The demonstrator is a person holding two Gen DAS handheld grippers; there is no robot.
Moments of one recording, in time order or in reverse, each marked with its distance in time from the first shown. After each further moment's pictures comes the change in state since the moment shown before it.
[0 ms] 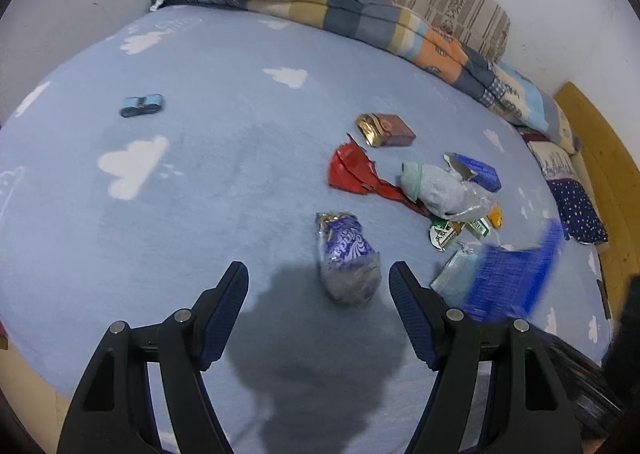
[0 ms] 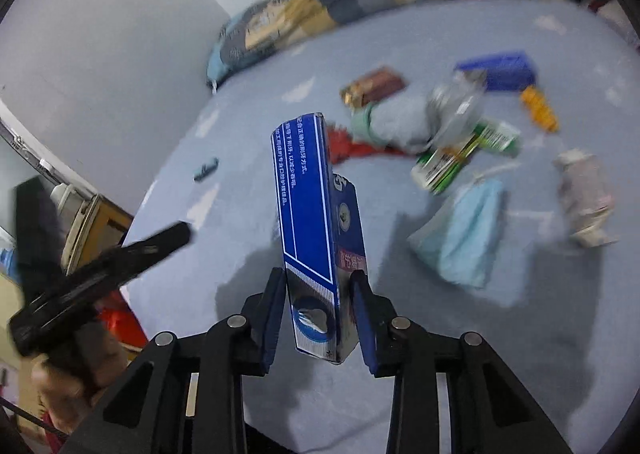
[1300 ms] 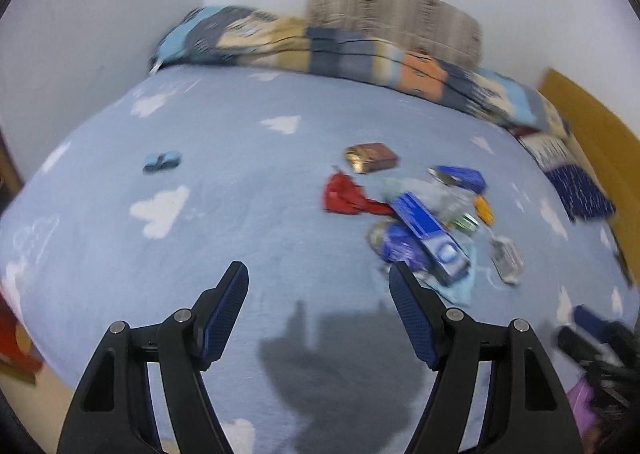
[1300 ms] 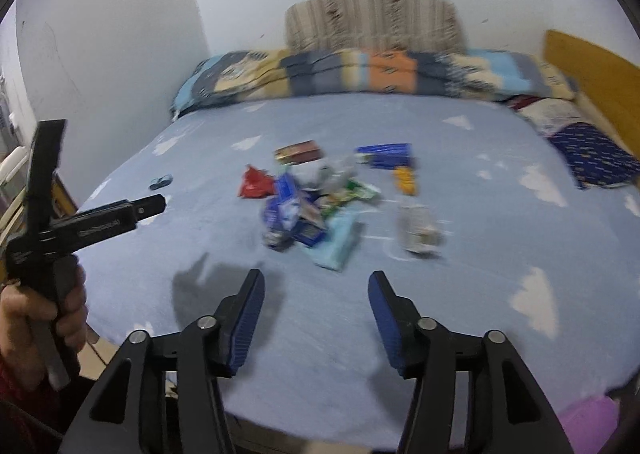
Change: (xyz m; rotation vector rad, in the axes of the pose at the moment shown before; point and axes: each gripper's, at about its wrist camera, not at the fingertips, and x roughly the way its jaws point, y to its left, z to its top) left arm -0.057 -0.008 -0.020 0.104 -0.161 0.064; right arm -0.107 0.013 -0.051 -0.183 -0.183 -0.306
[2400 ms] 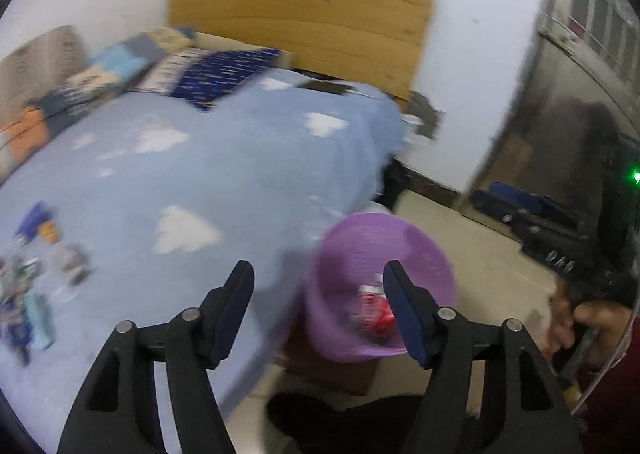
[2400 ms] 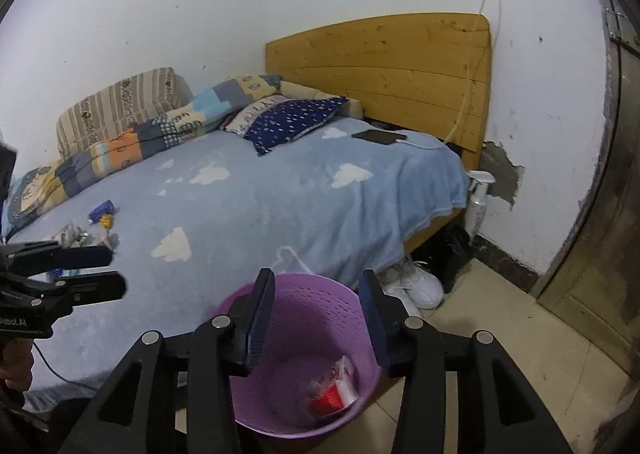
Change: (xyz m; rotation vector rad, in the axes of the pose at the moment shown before) left arm -0.113 -0.375 -0.188 0.857 0.111 -0.792; right arm -0.281 -0.224 -0.204 0.471 -0.242 -0.669
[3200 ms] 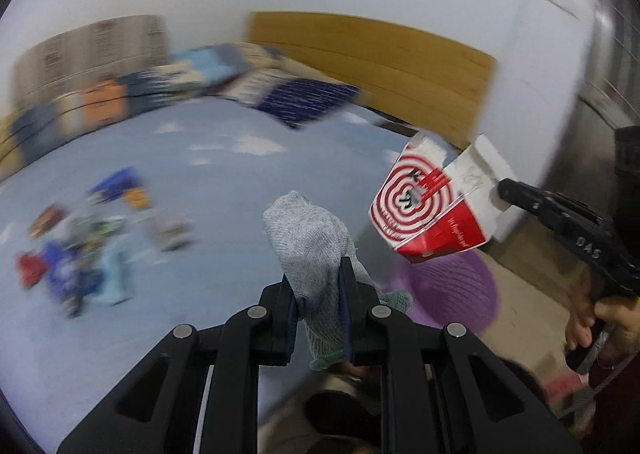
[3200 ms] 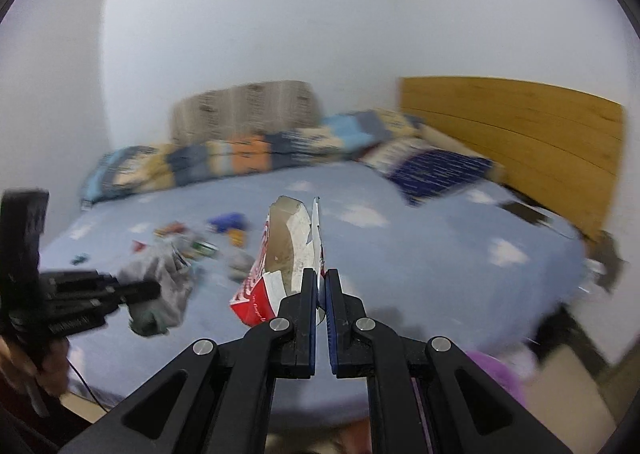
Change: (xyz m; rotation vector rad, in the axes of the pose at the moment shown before) left arm -0.066 0.077 -0.035 -0.107 -0.111 0.056; right arm -0.009 0.157 0.027 -0.216 -0.096 0.294
